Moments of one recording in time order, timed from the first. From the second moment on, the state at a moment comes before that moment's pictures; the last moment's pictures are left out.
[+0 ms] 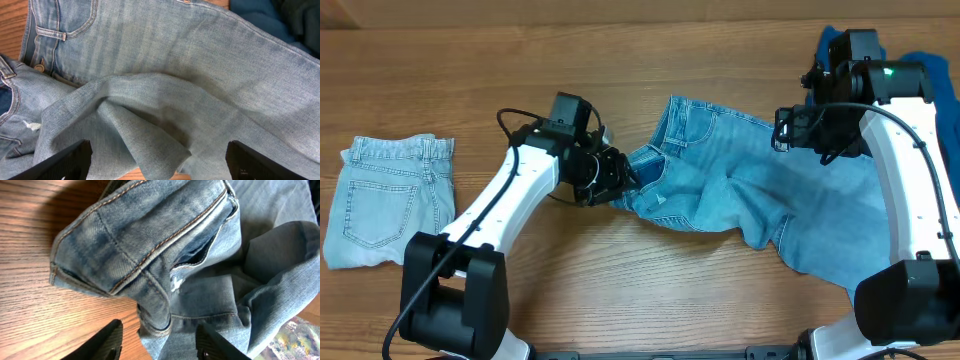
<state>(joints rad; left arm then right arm) -0.29 1.74 1.22 -0.81 0.61 -0.58 0.00 1.73 1.69 -1.35 -0.10 0.07</state>
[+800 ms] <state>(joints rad) -0.36 1.74 1.29 -1.00 0.25 -0.67 0.00 1.73 1.69 -1.35 -0.10 0.07</state>
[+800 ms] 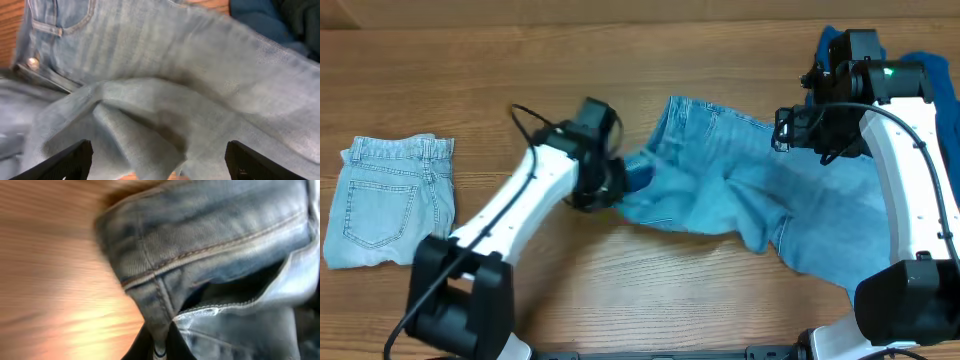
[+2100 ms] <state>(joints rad) 0.15 1.47 1.63 -1.36 0.16 -0.41 0.34 2.01 1.35 -0.96 -0.19 0.07</state>
